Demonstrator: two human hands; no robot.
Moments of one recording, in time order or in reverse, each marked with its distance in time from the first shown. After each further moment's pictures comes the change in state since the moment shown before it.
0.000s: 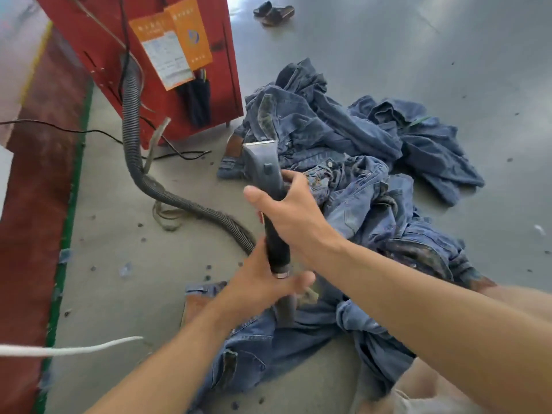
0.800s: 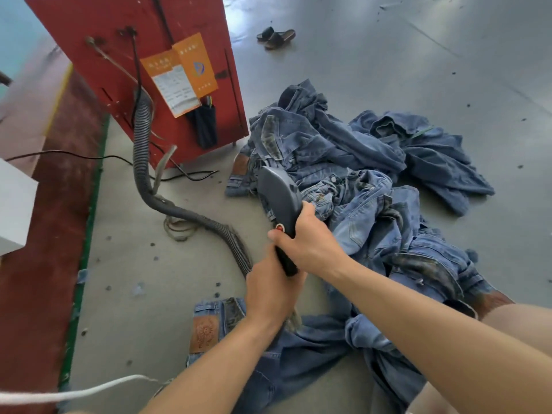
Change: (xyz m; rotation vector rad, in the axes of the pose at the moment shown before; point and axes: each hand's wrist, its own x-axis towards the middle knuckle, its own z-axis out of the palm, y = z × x) left_hand 0.022 0.017 0.033 0.507 0.508 -0.066; right_hand -0.004 0.004 -0.029 -0.645 -0.034 -0.027
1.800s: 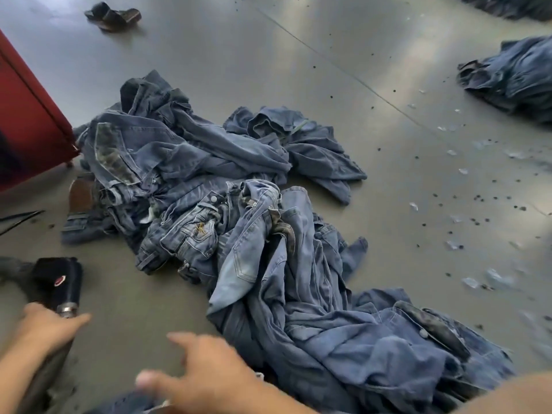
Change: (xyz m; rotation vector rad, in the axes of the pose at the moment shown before) left_hand 0.233 -0.192 0.027 0.364 -0.168 -0.731; right_hand 0.012 0.132 0.065 -0.042 -0.219 0.308
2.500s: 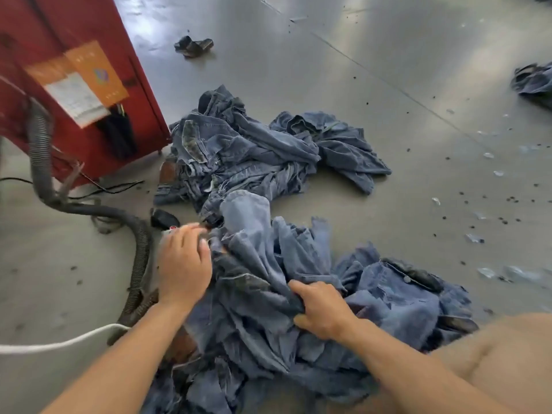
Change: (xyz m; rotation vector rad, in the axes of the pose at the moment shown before) left_hand -0.277 -0.025 -0.013 -0.168 0.595 1.148; right_hand -0.132 0.103 -0.050 -0.452 0.145 -0.283
